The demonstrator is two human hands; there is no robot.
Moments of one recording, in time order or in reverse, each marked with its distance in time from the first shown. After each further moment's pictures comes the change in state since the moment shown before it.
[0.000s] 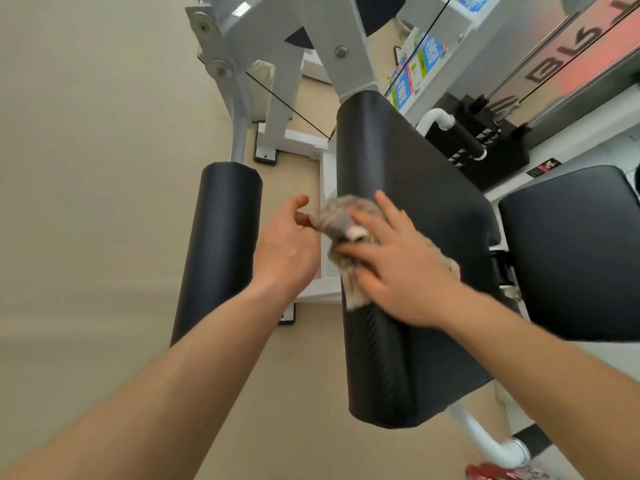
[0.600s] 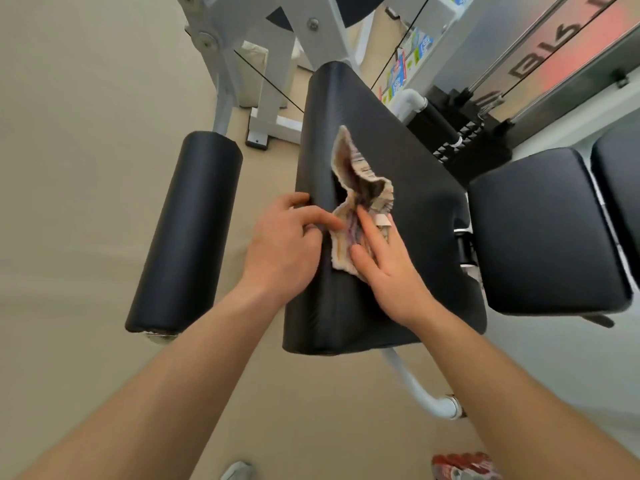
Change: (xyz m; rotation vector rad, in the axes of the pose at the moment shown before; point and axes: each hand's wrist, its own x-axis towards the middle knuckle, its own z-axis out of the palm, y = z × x) left_hand -0.072 -0.018 0.073 0.178 0.029 0.196; right_hand -0.088 0.055 0.063 0.509 0.144 0.178
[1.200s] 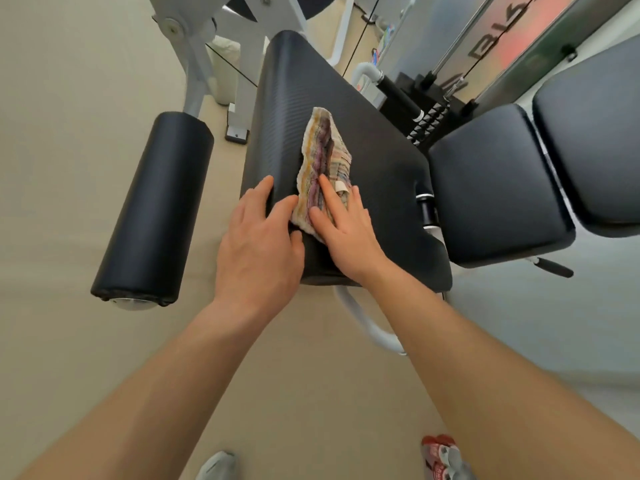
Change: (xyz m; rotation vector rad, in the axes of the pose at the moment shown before) left_hand -0.094 0.001 0.057 0.455 0.180 0.173; right_hand -0.037 0.011 0.005 0.008 0.010 0.084
